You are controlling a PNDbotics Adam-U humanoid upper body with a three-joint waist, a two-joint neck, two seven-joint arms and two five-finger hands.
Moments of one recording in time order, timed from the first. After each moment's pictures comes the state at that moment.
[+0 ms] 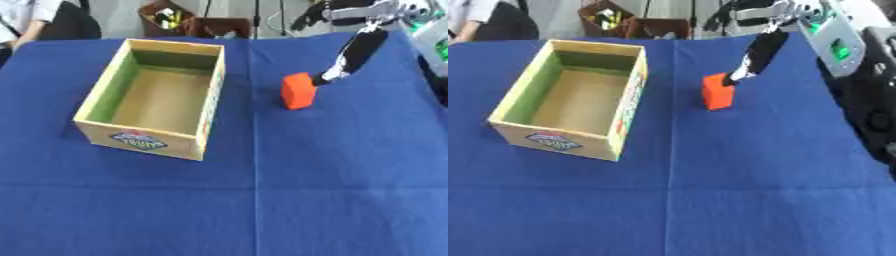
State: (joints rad) left arm -0.12 0.15 0.23 -1.98 0.11 -0.40 0.11; right arm -1.10 -0.61 0.26 -1.23 0.79 -0.26 0.89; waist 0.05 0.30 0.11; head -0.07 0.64
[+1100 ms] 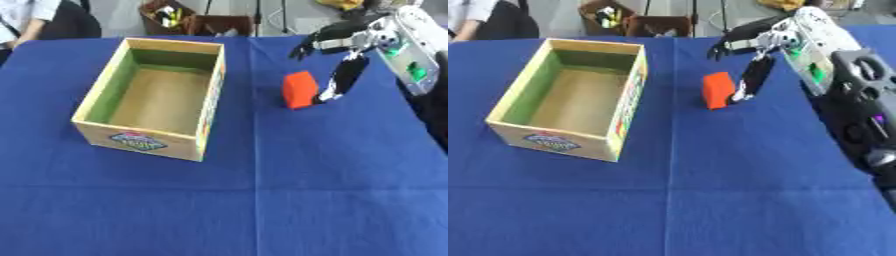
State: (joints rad) left arm -0.12 0.14 0.23 -1.98 0.11 -0.39 0.10; right arm -1.09 -0.56 0.30 -1.11 0.90 -0.28 0.87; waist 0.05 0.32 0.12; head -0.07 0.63
